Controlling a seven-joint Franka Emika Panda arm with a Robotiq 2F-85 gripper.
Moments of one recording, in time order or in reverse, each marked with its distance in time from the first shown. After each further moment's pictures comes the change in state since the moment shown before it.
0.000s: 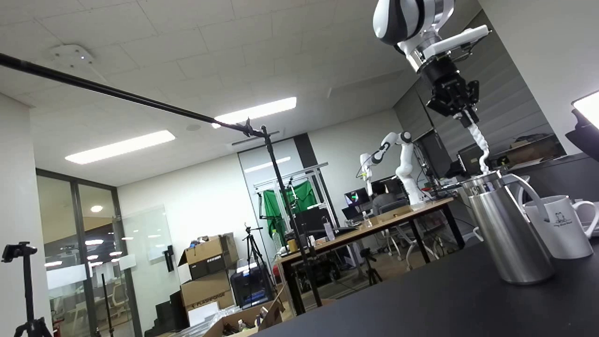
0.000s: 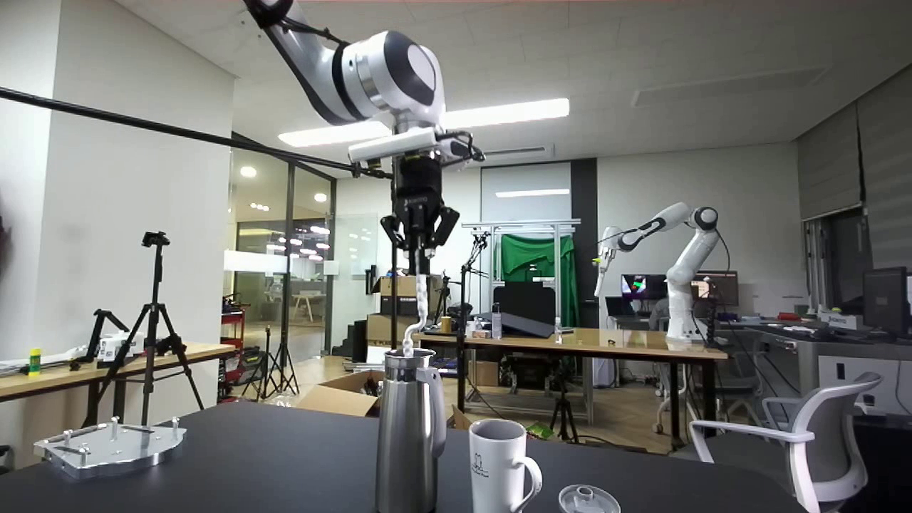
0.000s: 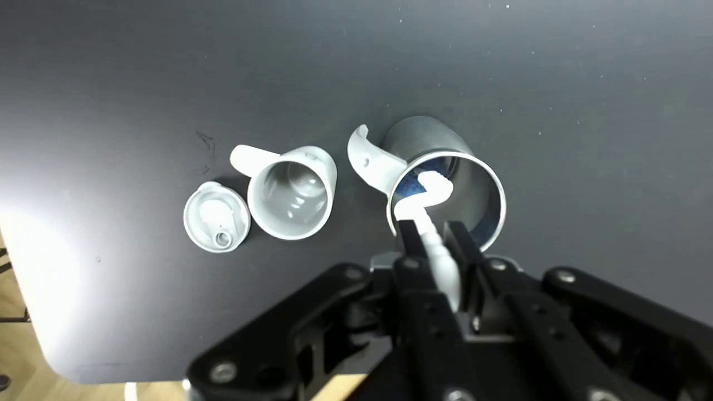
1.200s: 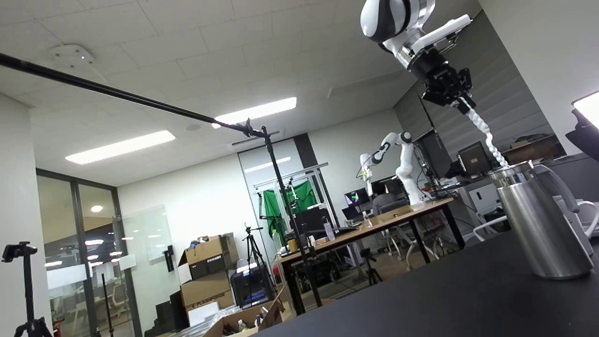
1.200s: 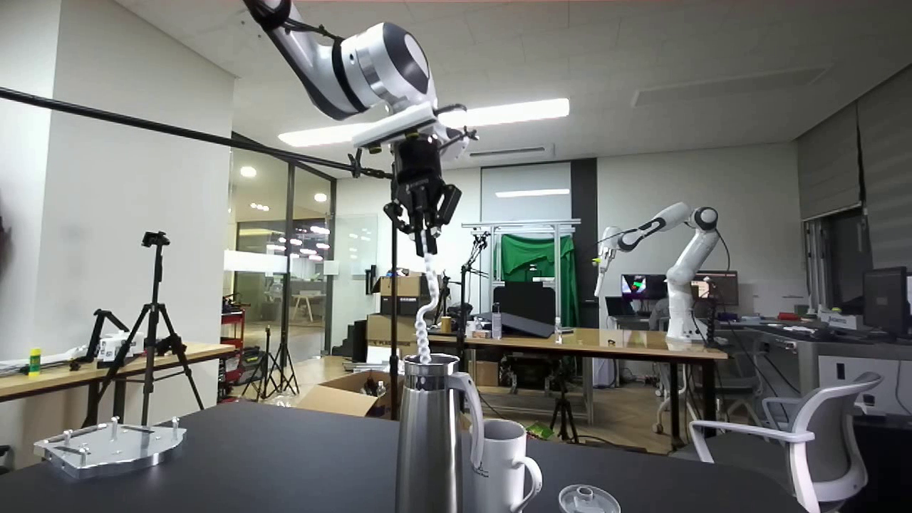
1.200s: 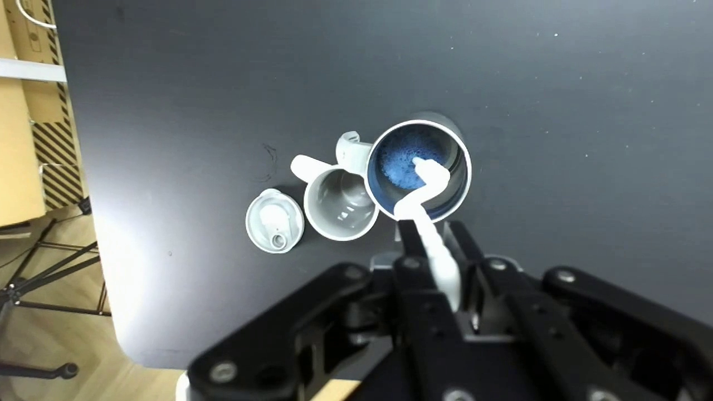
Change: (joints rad) arm 0.035 0.043 0.002 0.144 -0.130 -0.170 0.053
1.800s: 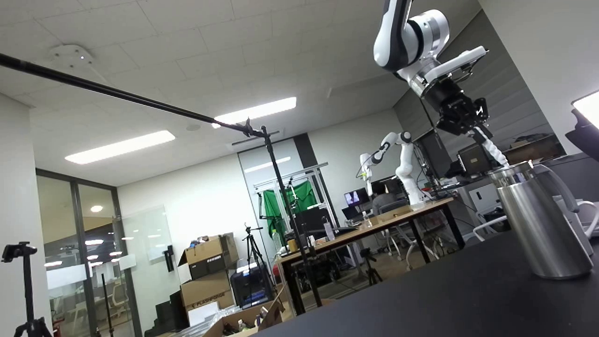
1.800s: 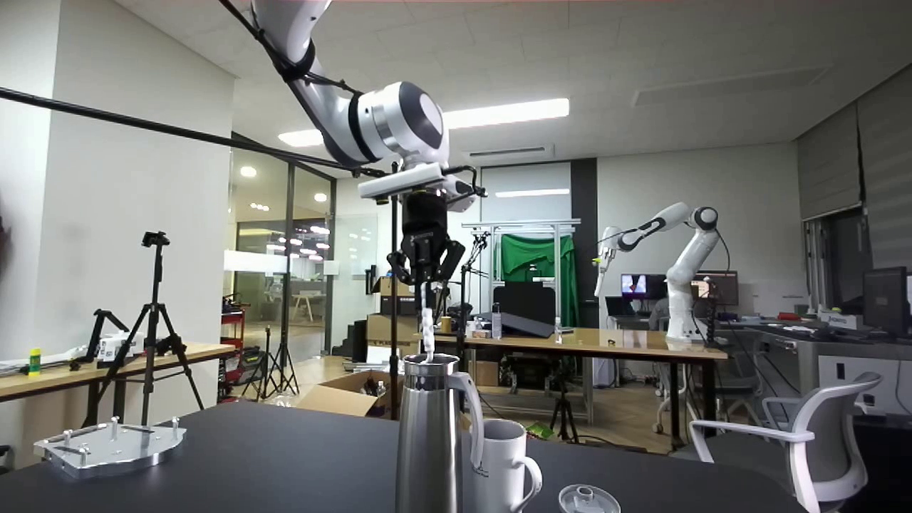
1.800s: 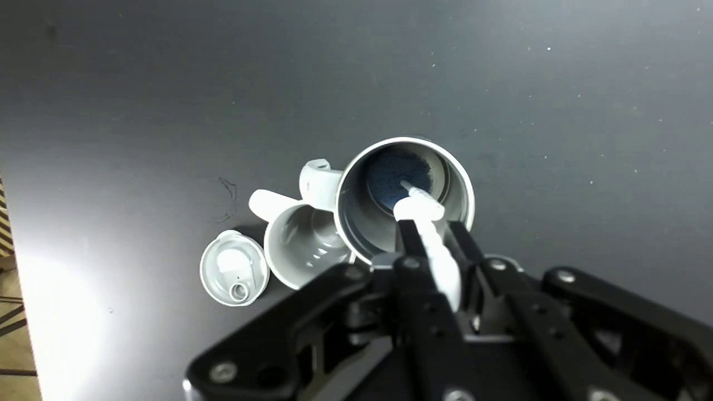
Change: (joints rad) arm -0.017 0.115 -0.003 -0.025 0.049 0.058 -0.001
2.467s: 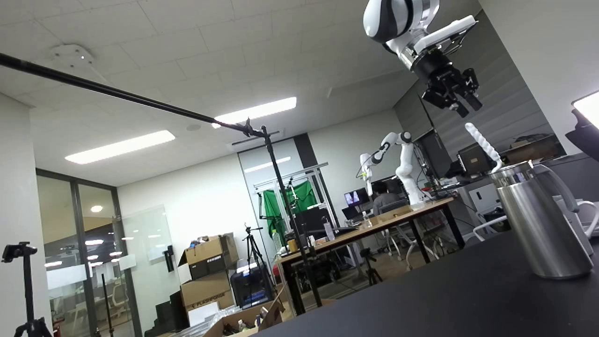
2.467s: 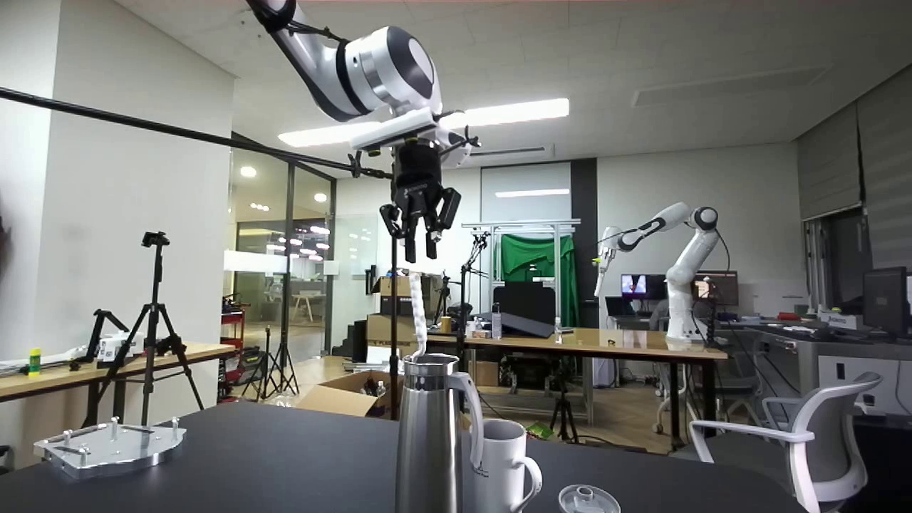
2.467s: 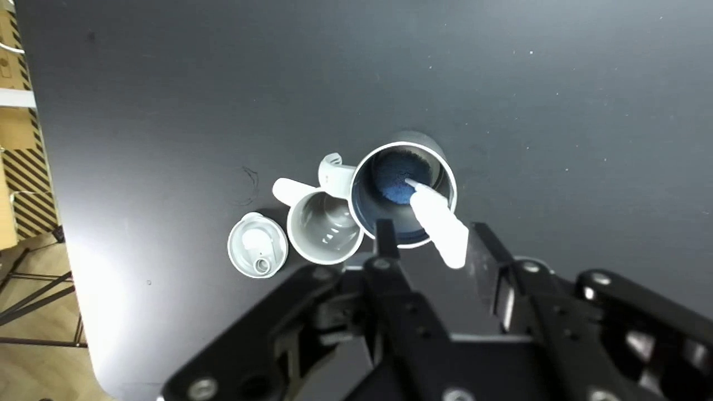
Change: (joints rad) arm 0.007 -0.119 0.002 0.014 -0.003 -0.083 -0.001
